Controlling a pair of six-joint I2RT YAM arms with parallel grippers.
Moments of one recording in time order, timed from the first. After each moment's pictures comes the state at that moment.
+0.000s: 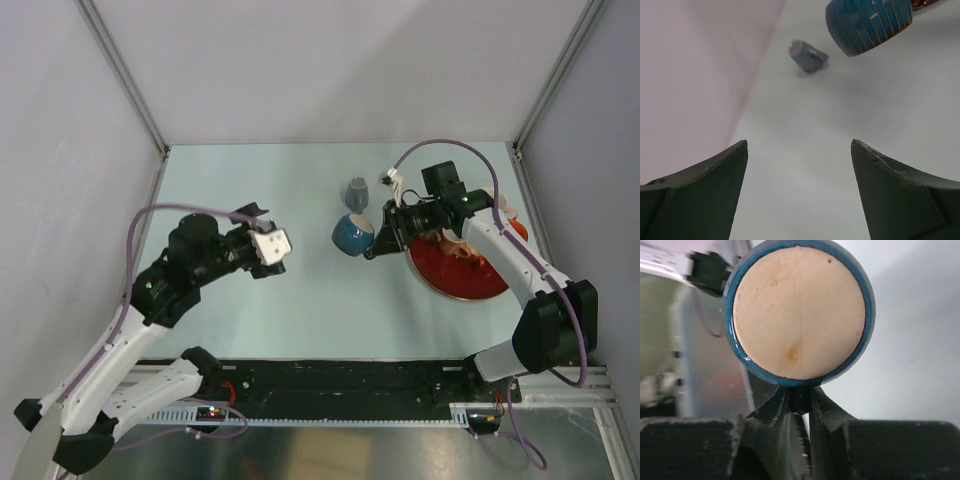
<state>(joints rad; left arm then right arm) -0.62 0.86 1.06 -0.60 0.20 0.67 0.35 1.45 1.25 -0.73 -0.95 -0.20</state>
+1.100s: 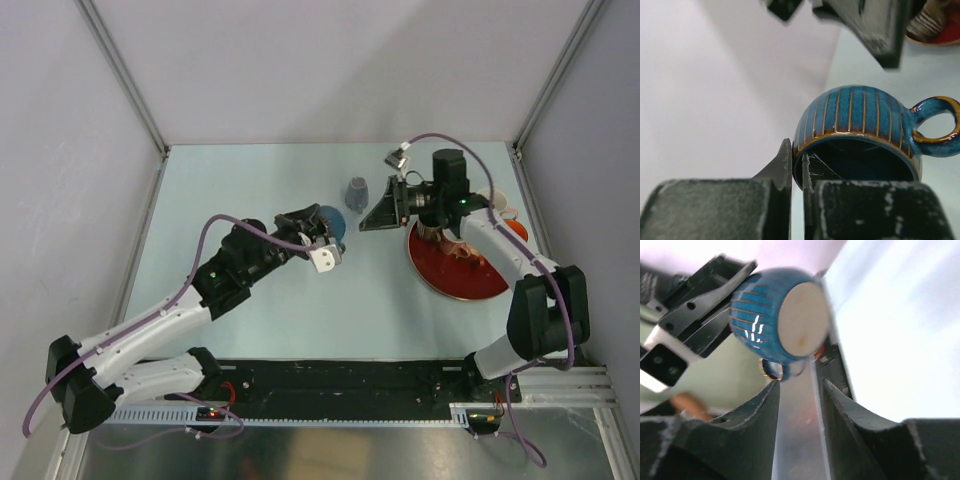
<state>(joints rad) -0.84 1.02 0.83 0.16 0.04 1.04 0.33 1.54 1.16 -0.02 -1.36 0.67</state>
